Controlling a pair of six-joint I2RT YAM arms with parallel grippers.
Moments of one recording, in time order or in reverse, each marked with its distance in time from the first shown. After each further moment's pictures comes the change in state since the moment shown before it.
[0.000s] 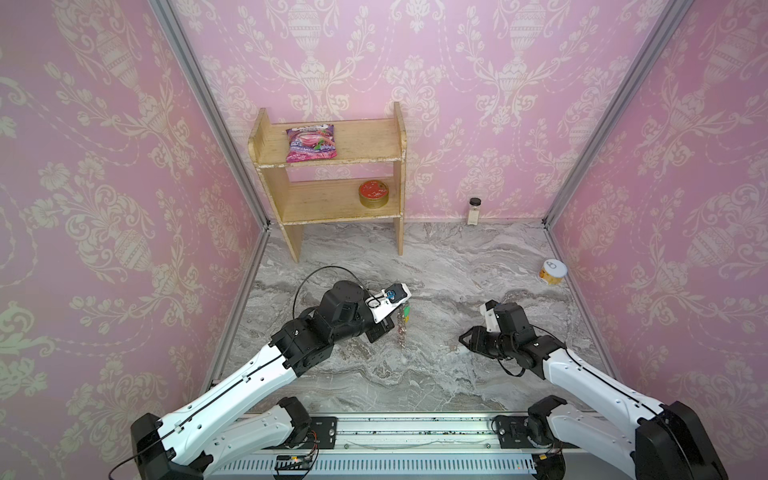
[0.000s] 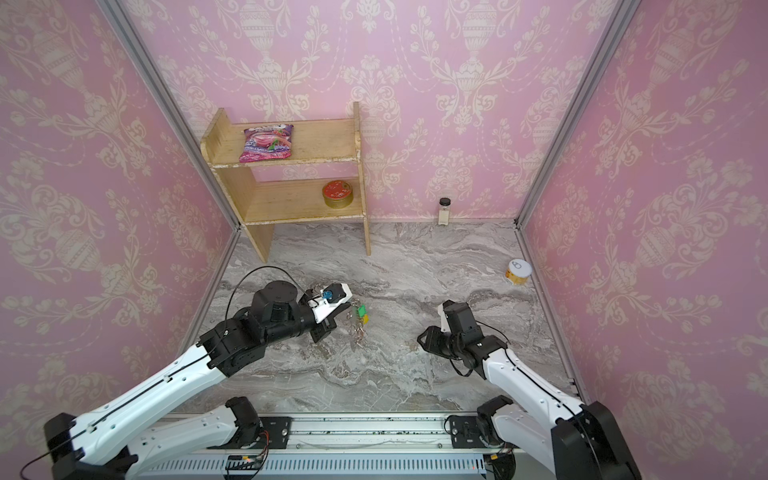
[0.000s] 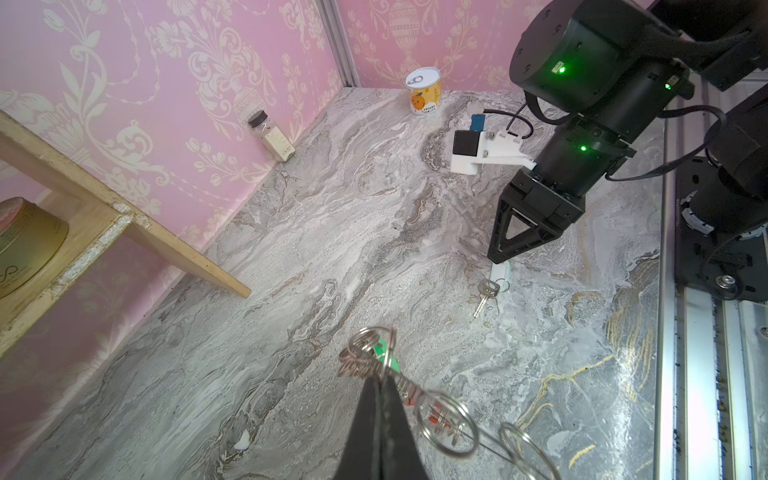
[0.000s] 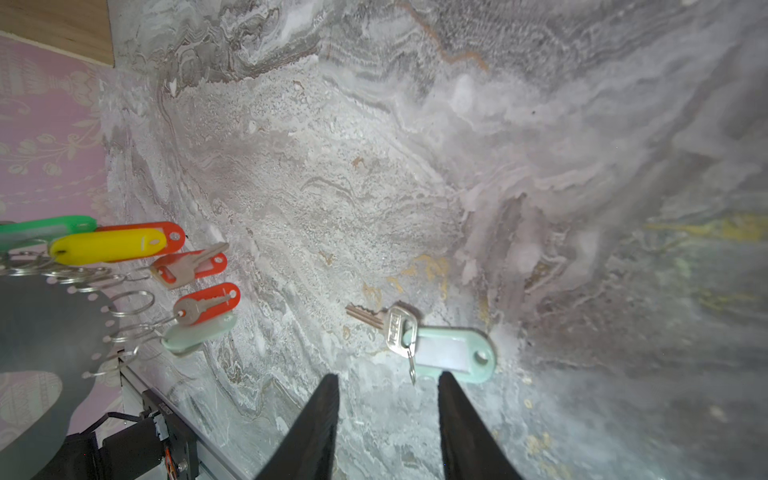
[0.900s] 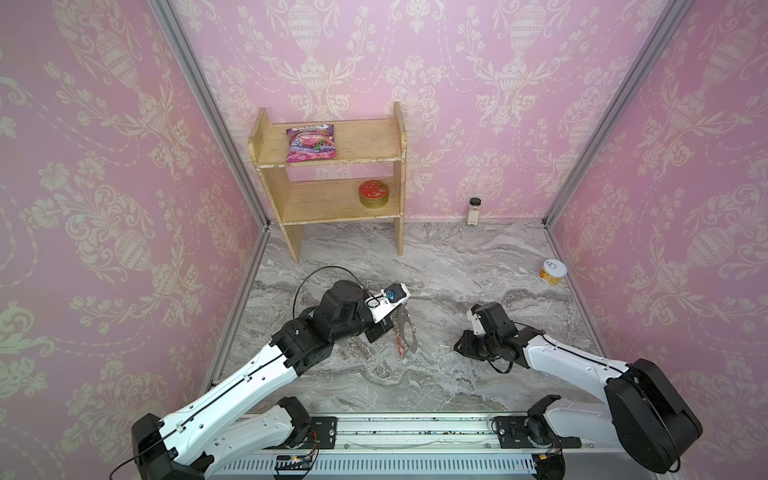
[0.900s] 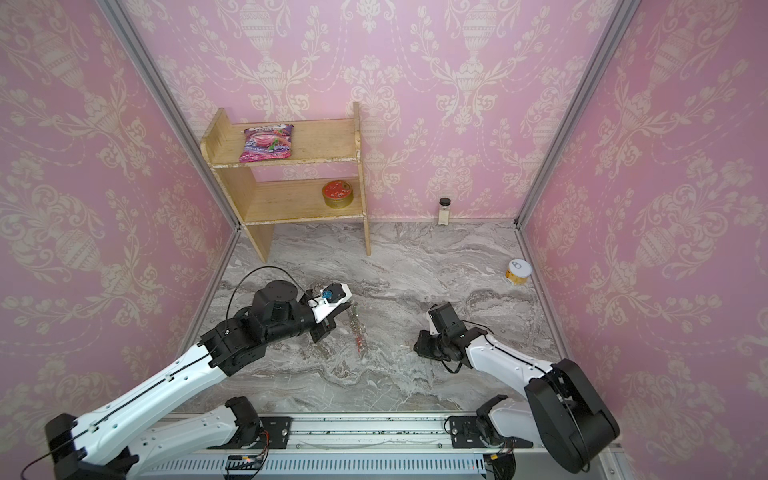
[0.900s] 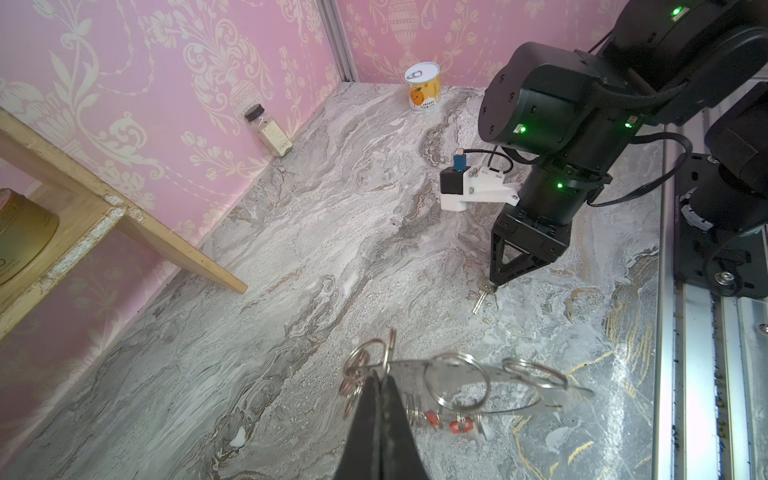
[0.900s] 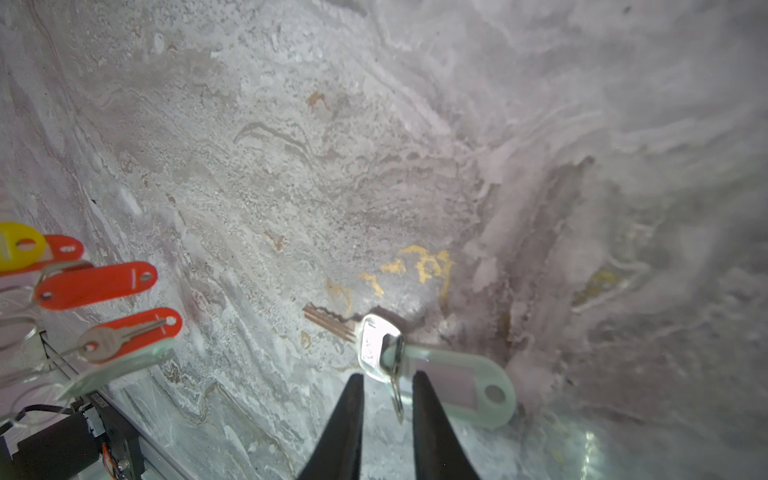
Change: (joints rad) left arm 0.017 0.000 -0.011 0.002 0.017 0.000; right arm 0.085 0.216 0.048 0.033 0.033 -0.028
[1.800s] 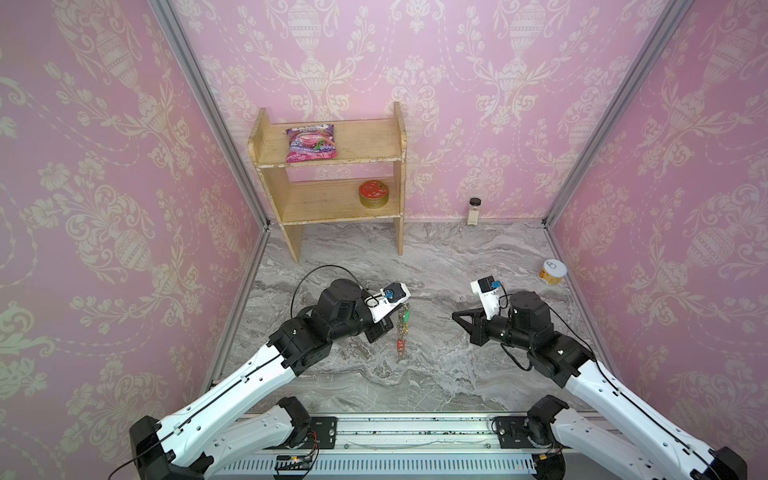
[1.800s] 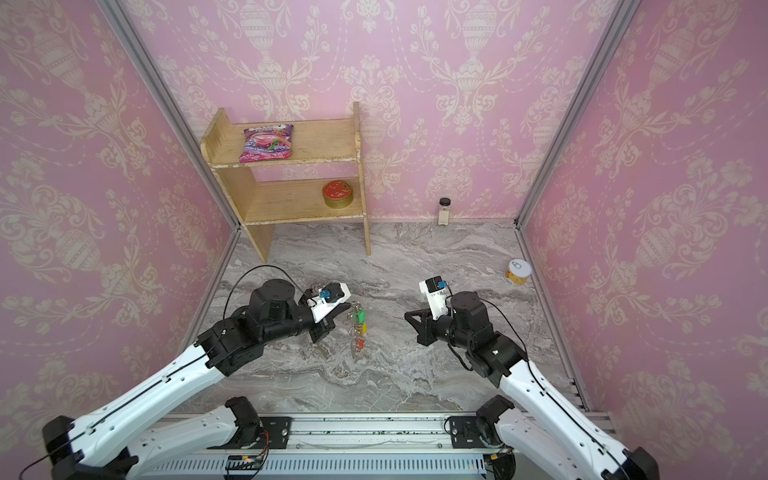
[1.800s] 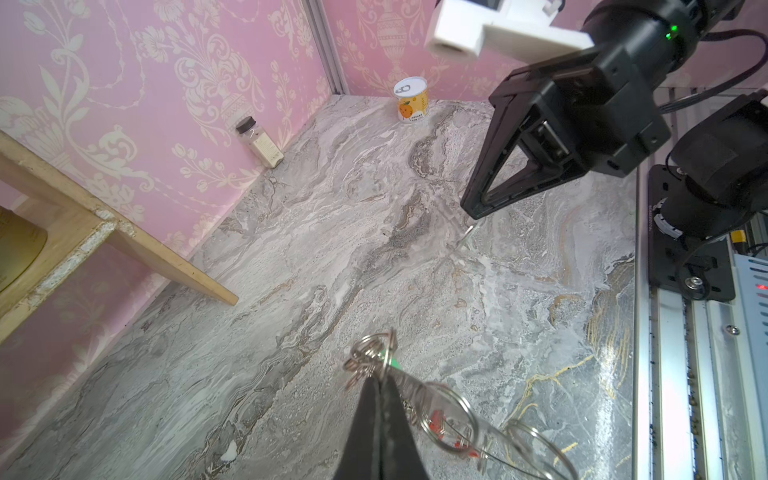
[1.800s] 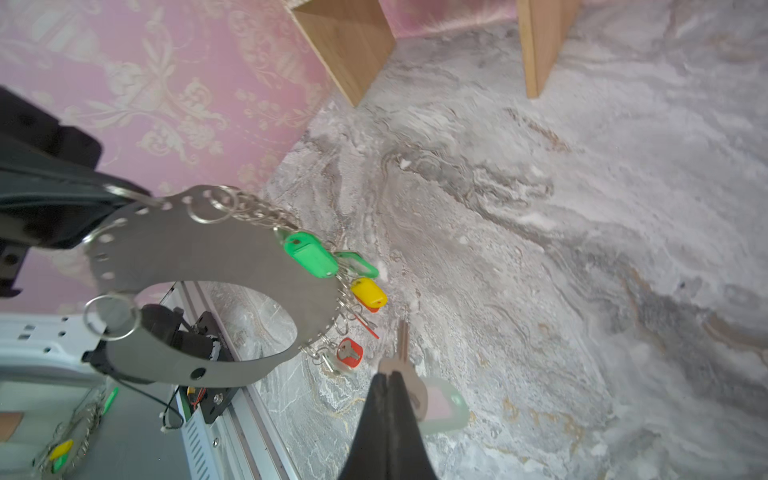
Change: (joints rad) left arm 0.001 -0.005 0.037 -0.012 0.050 -0.004; right arm 0.041 -0.486 0.154 -0.002 -0.126 -0.364
